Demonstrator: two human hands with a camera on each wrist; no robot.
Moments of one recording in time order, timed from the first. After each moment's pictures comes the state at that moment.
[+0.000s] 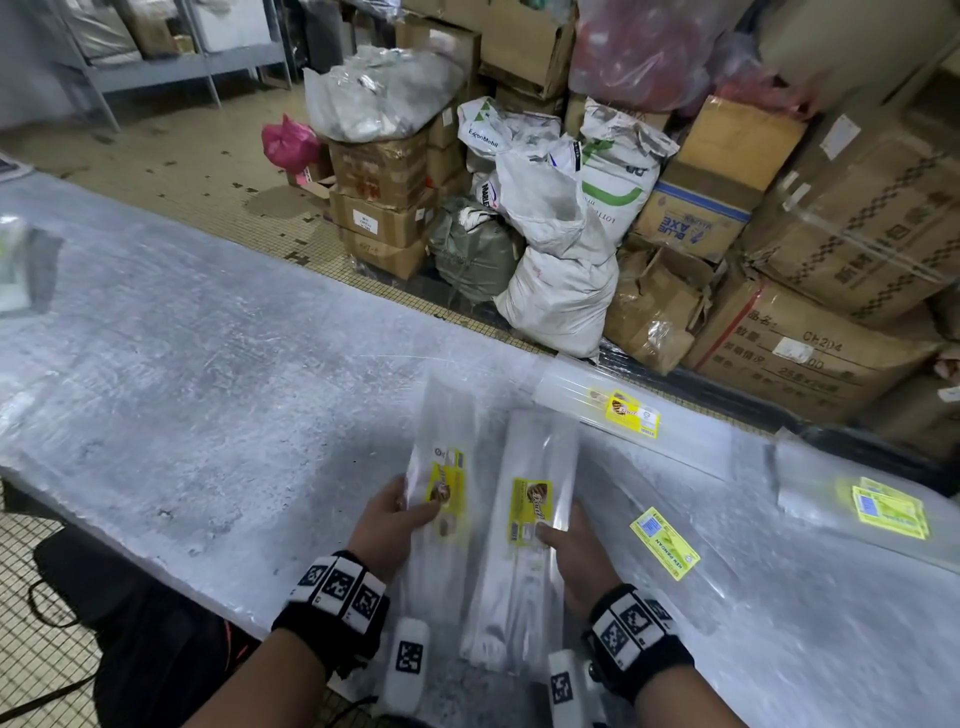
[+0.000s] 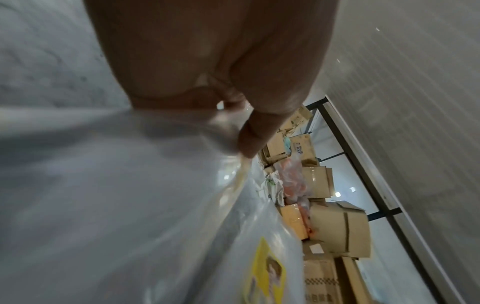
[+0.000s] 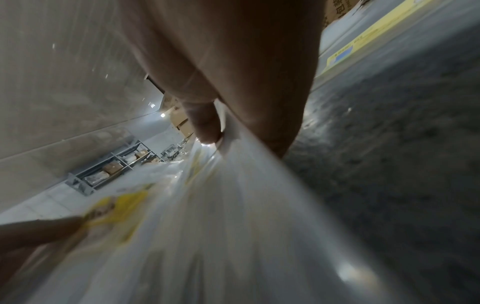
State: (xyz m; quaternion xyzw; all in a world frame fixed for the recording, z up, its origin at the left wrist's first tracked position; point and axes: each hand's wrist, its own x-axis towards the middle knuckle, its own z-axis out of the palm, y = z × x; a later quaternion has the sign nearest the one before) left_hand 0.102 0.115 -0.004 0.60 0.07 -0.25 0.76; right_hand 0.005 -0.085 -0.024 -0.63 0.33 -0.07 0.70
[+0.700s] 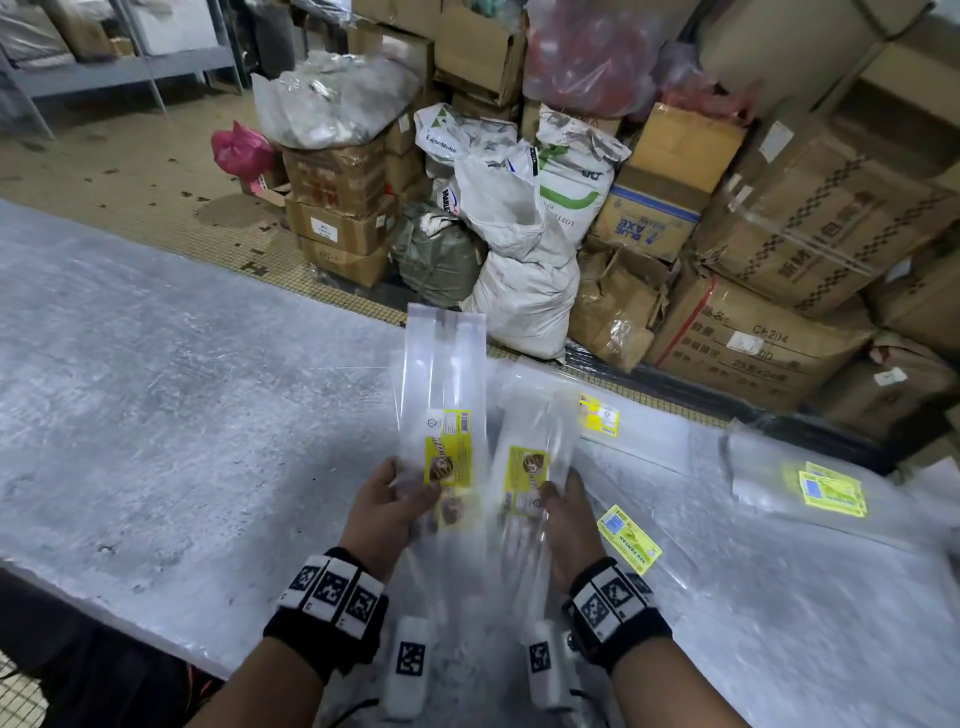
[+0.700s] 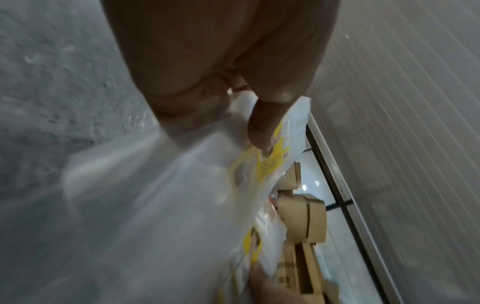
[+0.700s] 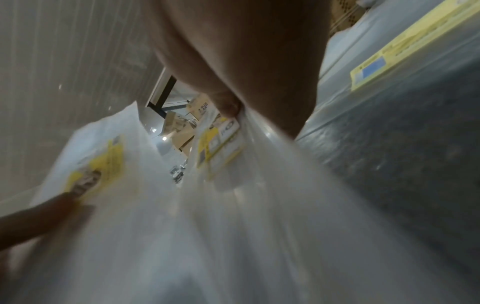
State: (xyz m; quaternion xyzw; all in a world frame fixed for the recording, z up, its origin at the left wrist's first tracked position) left_hand 0.095 0.076 0.034 0.49 -0.02 -0.25 0.83; right_hand 0.017 -0.106 0.016 -0.60 0.36 -0.16 0.70
